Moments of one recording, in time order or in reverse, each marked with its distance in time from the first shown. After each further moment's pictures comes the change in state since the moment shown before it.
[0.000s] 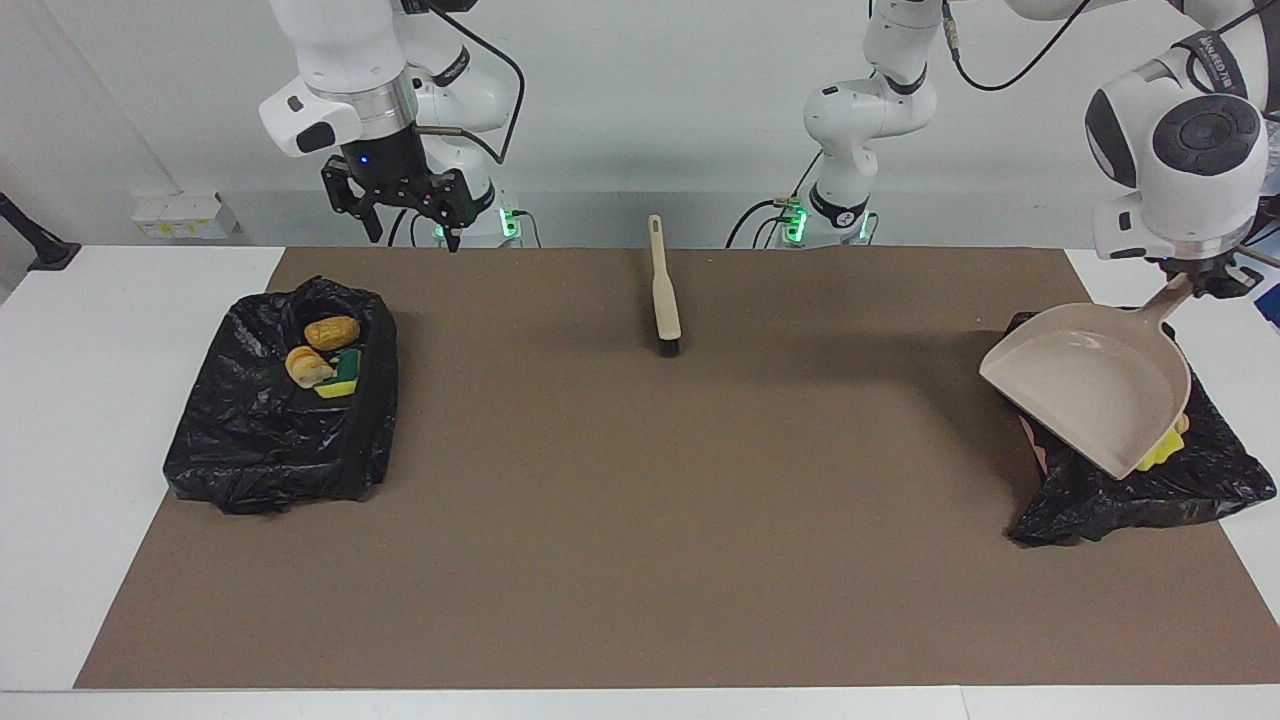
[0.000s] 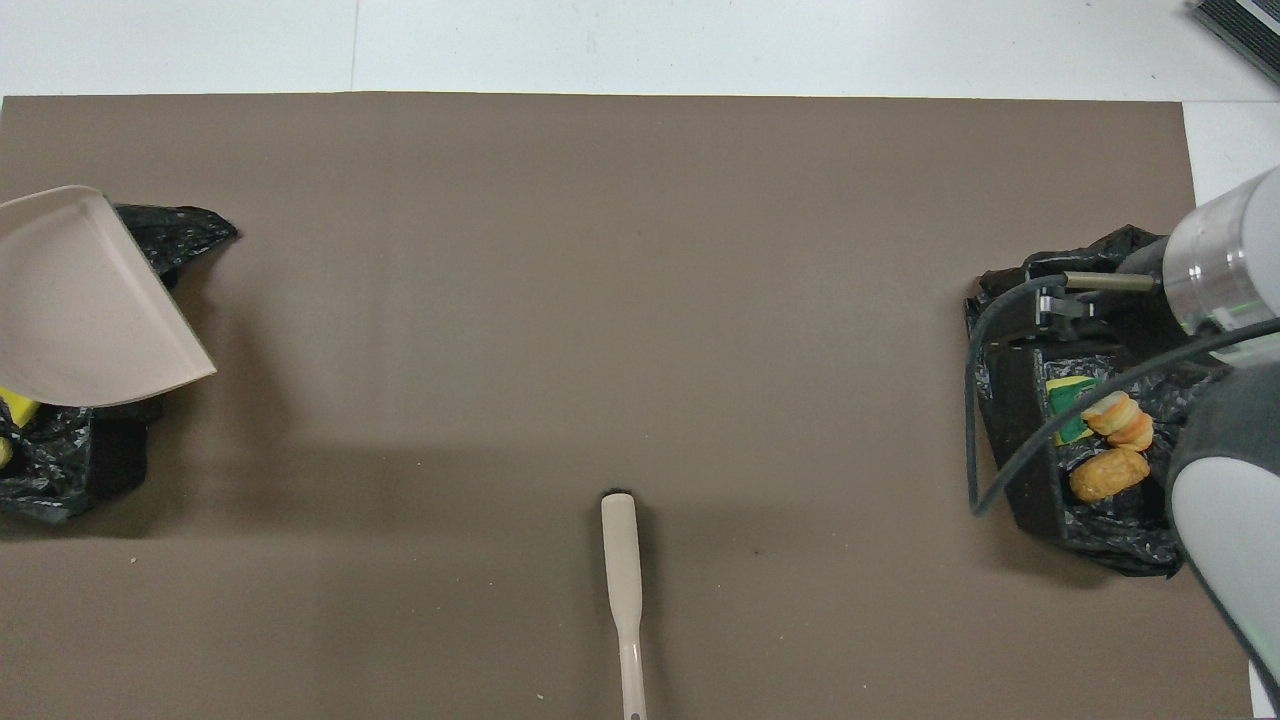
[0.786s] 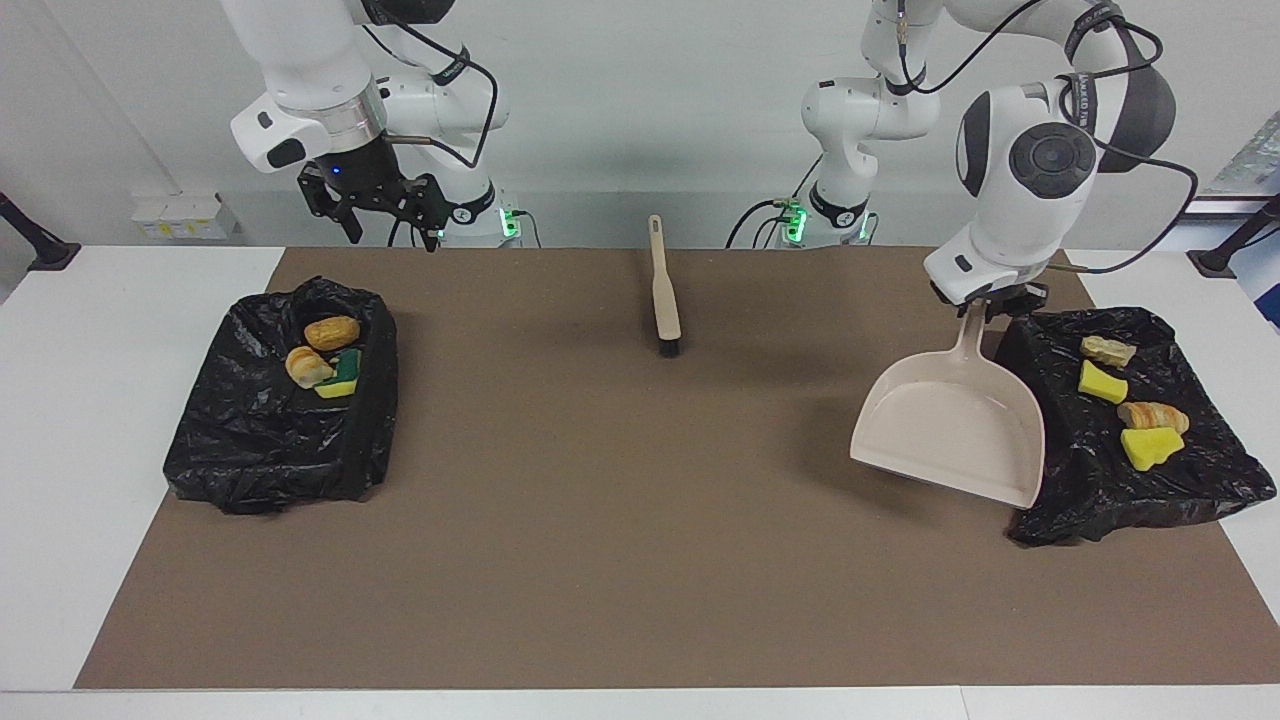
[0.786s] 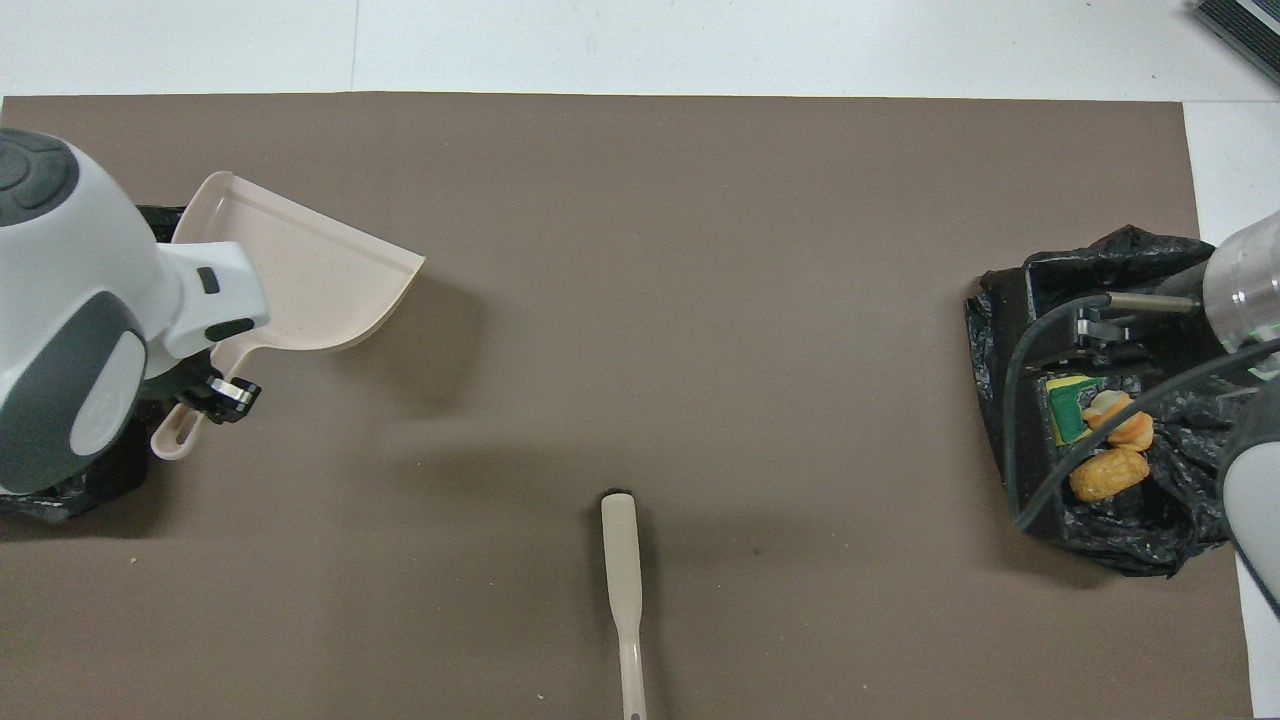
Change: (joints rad) left arm -0.284 -0.021 -0.006 -0.088 -0.419 -0.012 -0.840; right arm 0.003 -0.040 -0.061 -0.076 0.028 -0.018 -0.023
